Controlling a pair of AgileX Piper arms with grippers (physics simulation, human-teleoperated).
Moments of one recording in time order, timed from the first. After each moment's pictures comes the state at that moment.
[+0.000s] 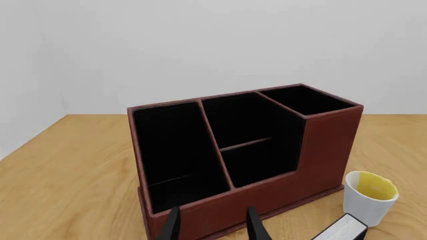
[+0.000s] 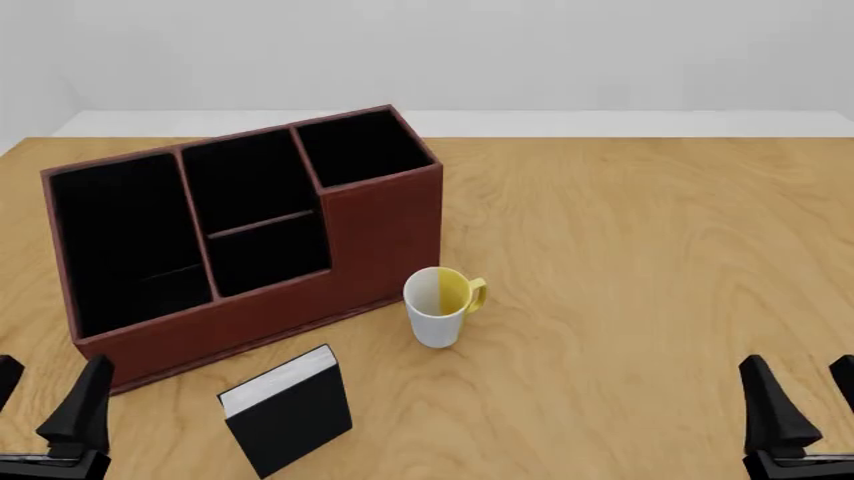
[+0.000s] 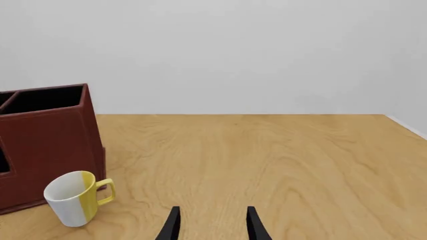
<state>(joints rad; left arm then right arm) 0.00 0.00 0.00 0.00 0.00 0.00 0.00 0.00 0.00 0.00</state>
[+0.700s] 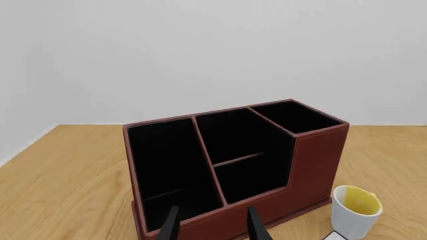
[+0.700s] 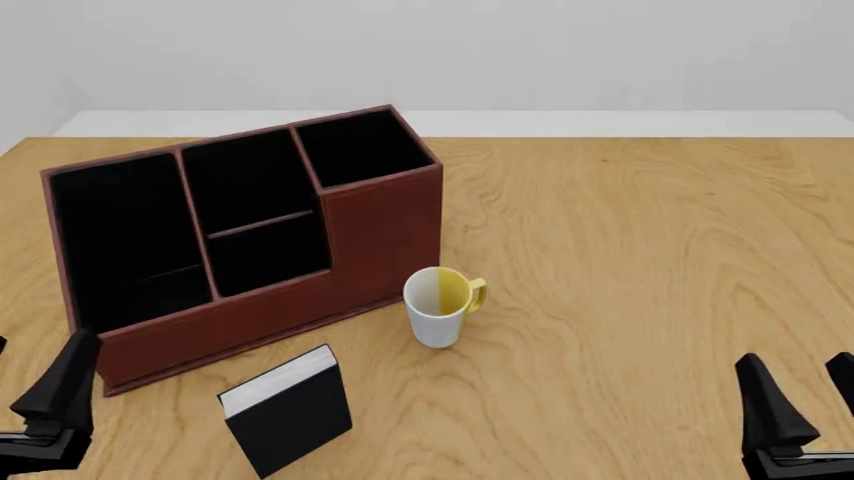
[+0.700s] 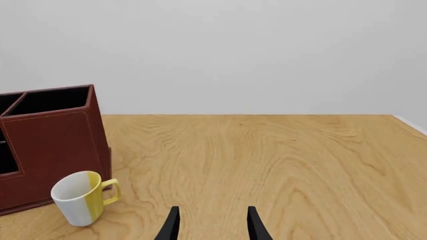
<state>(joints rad) -0.03 0.07 -0.11 0.02 -0.02 0.02 0.01 -0.01 -0.01 0.01</state>
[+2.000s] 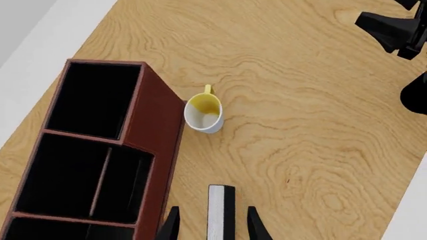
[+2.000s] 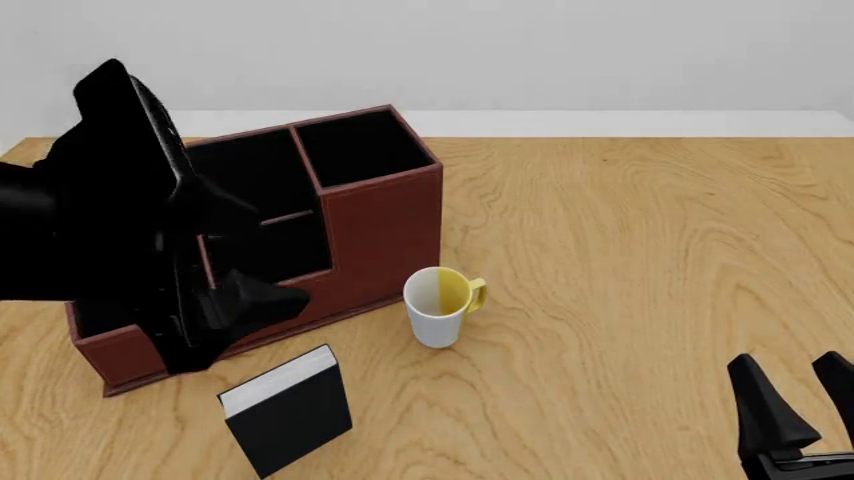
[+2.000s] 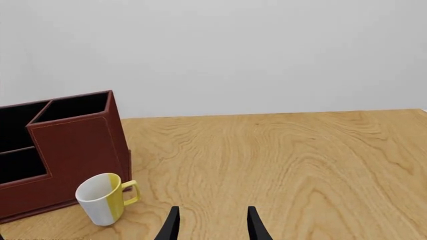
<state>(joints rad) -0.77 1.00 -1.21 1.02 0.31 0.08 0.00 -0.02 0.01 0.07</state>
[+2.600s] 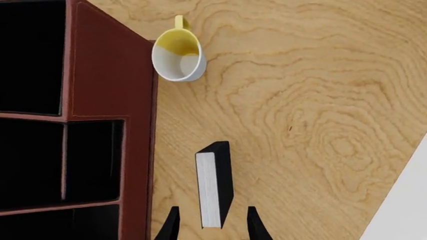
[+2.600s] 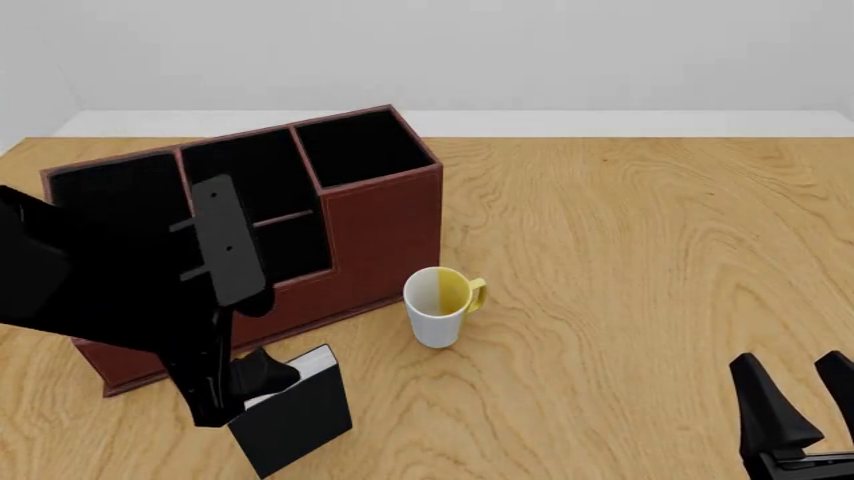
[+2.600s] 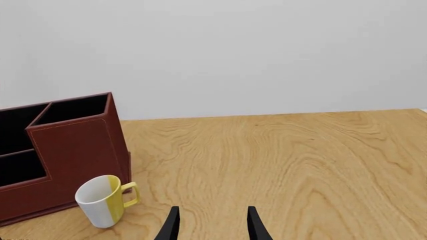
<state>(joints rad) -0.72 1.09 -1.10 1.12 0.43 0.07 0.00 -0.02 0.01 0.08</state>
